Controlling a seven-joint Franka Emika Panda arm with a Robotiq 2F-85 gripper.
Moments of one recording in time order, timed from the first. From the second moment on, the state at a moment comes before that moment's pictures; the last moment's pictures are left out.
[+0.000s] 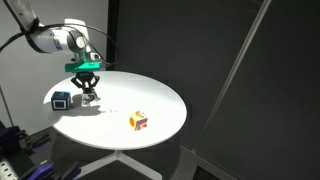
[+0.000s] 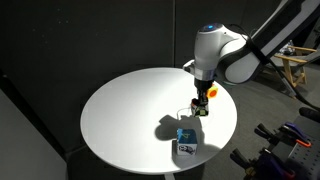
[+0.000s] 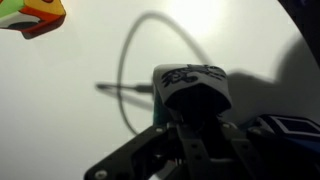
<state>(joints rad) 0.14 0.24 0.11 -2.37 -0.38 2.60 -0.33</state>
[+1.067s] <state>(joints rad) 0.16 0.19 0.16 -2.48 -0.40 2.66 -0.38</state>
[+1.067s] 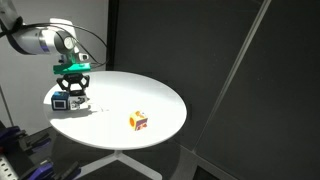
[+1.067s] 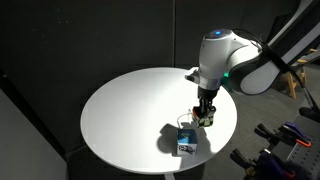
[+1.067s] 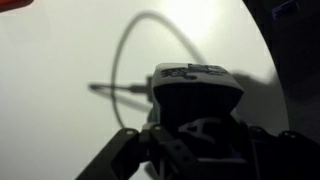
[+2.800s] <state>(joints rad) 0.13 -0.04 0.13 -2.48 -0.21 2.46 0.10</state>
